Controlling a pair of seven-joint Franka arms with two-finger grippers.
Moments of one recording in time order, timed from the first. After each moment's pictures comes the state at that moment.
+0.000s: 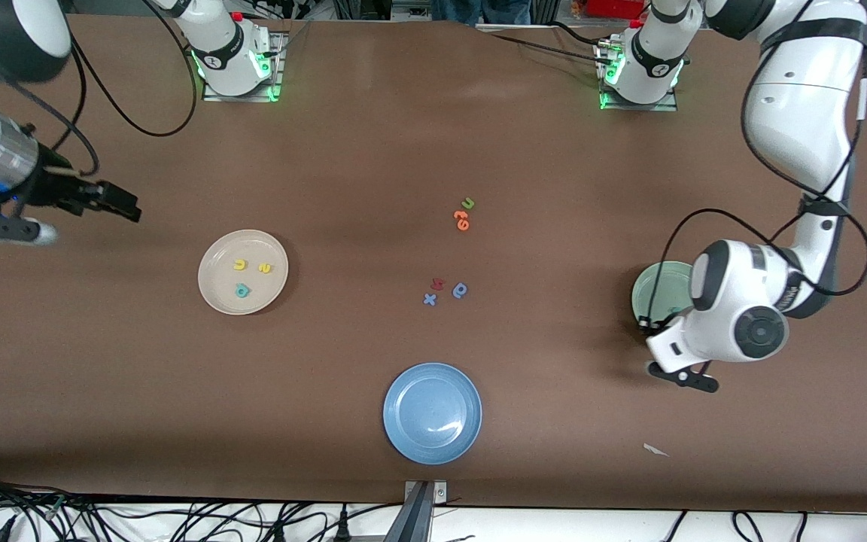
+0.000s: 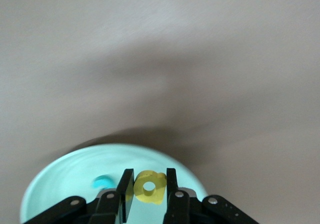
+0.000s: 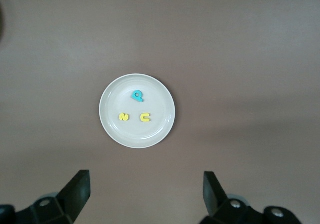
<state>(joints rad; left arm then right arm) 0.05 0.78 -0.13 -1.41 0.10 1.98 0.20 0.03 0.00 0.01 -1.73 0.04 1.71 0.16</state>
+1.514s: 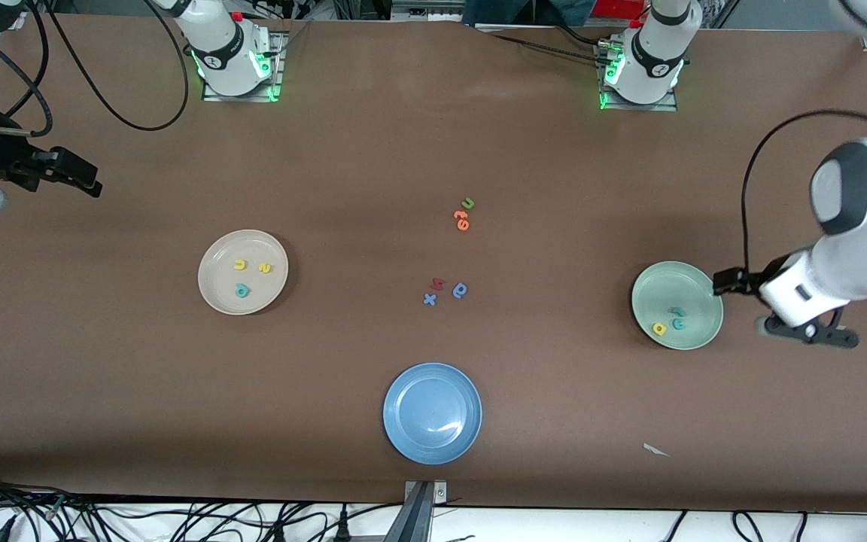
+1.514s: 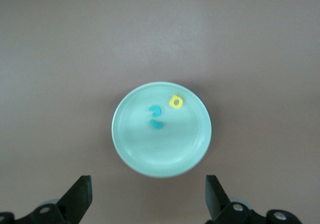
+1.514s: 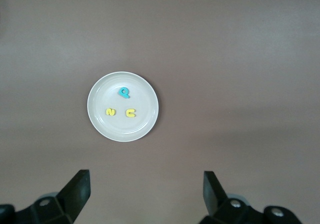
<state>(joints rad) 0.03 0.33 -0.02 -1.58 0.03 1.80 0.16 0.01 -0.01 0.01 -1.67 0.00 1.64 0.10</state>
